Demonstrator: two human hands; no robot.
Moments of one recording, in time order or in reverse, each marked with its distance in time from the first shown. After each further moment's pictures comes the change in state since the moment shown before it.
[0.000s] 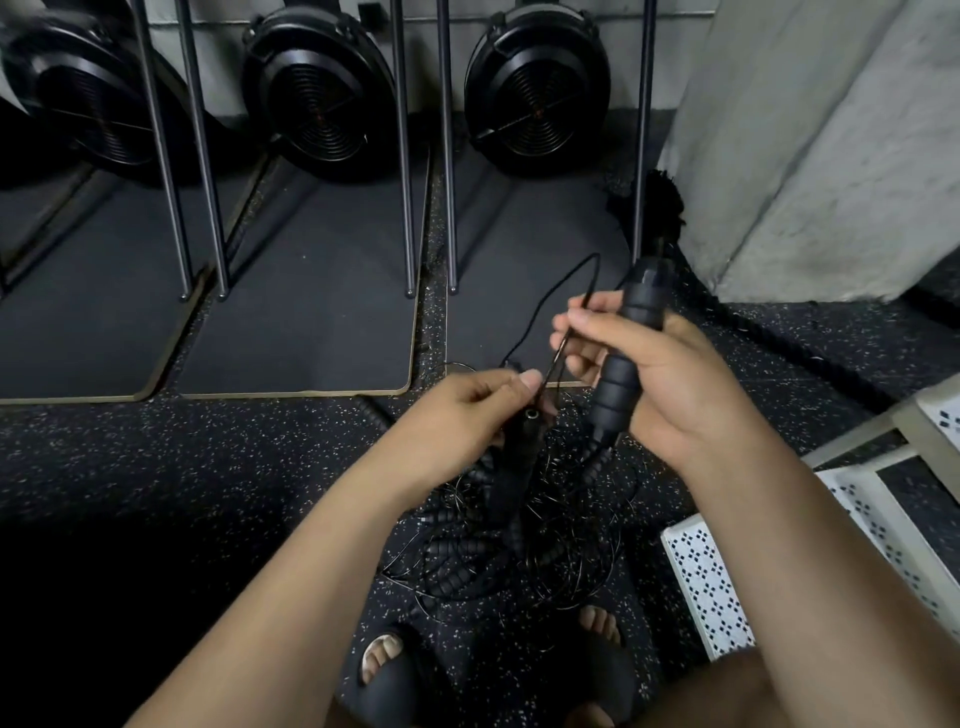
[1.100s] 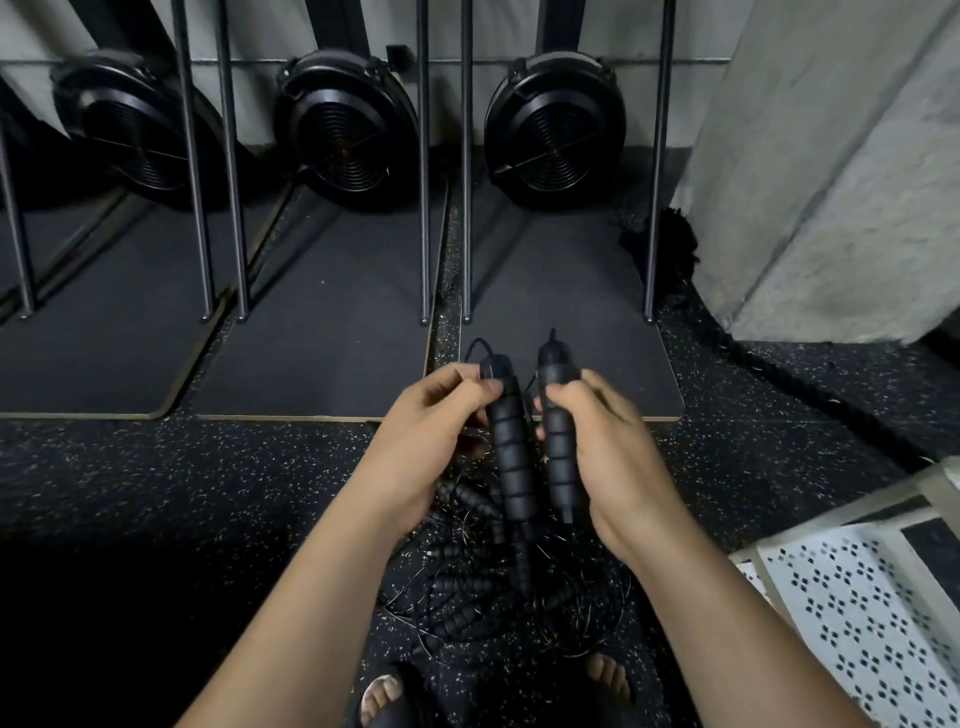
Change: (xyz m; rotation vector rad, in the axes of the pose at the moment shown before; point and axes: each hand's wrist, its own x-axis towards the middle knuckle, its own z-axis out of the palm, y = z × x) left_hand 0.007 0.010 -0.024 -0.407 0.272 0.041; right_hand -0.006 0.038 0.037 -0.317 0.138 -0.001
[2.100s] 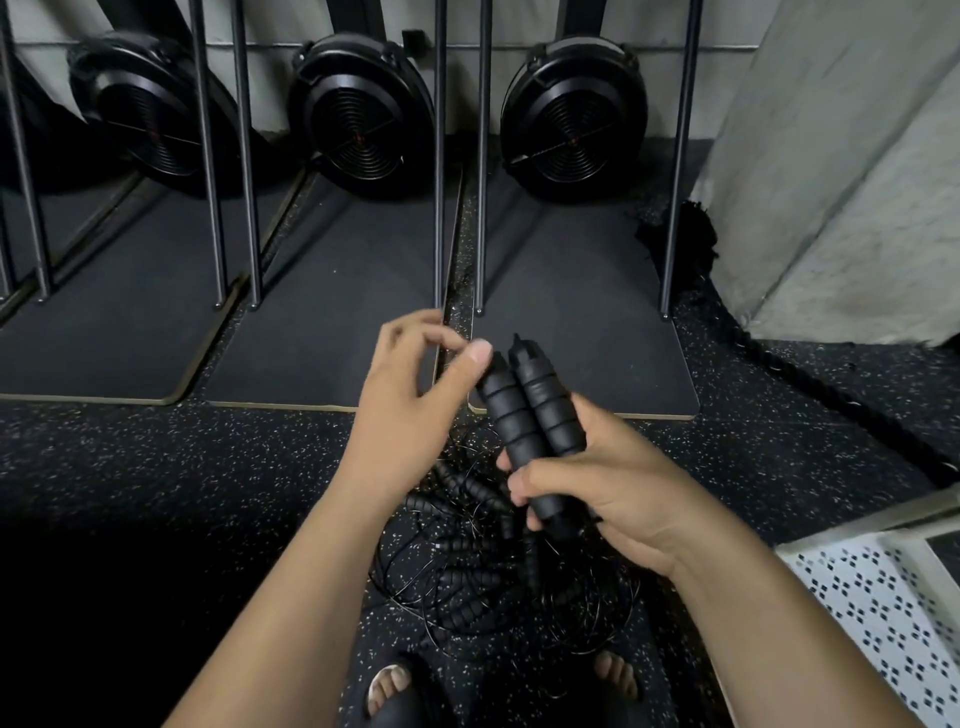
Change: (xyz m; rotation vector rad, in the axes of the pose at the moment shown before) left_hand 0.007 0.004 -0.032 0.496 0.276 0.378; right_hand -0.010 -0.011 -0.001 0.008 -0.496 0.188
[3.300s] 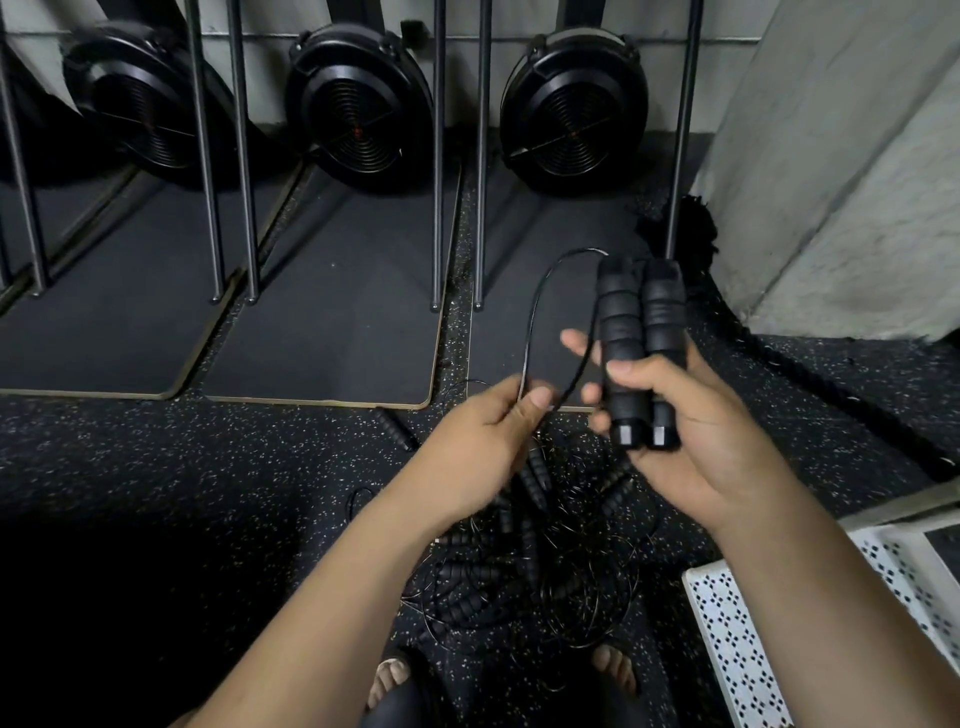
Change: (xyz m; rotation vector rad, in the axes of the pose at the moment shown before) left_hand -0.021 0.007 0.037 -0.032 -0.472 -0.166; right_hand 0.002 -0.021 -0.036 0.368 0.149 -0.239
